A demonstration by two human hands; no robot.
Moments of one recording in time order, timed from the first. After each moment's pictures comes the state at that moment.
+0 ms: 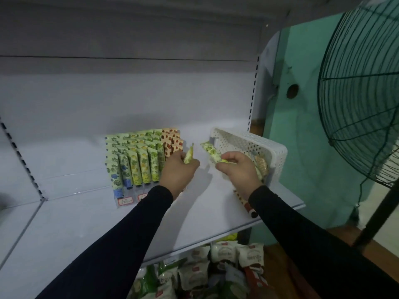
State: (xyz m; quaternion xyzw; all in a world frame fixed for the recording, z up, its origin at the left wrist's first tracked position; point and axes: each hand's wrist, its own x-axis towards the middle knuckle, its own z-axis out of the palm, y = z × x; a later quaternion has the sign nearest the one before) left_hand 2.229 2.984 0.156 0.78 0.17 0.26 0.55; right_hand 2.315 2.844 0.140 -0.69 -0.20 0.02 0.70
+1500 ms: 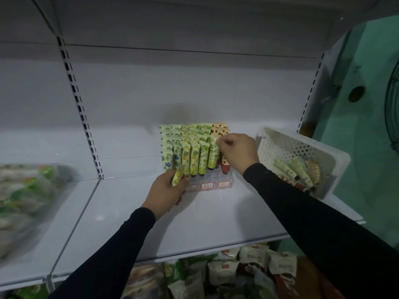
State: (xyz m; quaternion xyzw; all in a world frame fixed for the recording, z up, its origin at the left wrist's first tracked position) left_hand 2.127 3.088 0.102 0.80 0.20 0.27 0.49; right_hand 2.292 2.964 0.171 -0.80 -0.35 -0.12 0.48
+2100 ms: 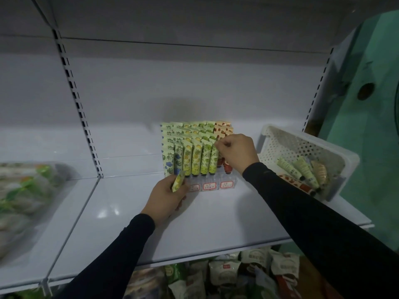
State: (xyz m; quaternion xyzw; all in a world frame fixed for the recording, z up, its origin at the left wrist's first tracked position) left_hand 2.130 3.094 0.083 0.76 0.20 0.26 0.56; right_hand 2.302 2.977 0.164 -0.82 -0.37 -0.12 0.41
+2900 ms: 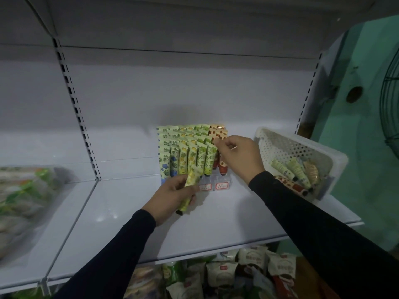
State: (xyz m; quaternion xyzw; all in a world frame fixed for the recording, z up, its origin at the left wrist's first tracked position) left_hand 2.132 3.084 0.098 0.71 0.10 0.15 0.68; right_hand 2.275 2.944 0.173 -0.77 -0.37 -0.12 0.50
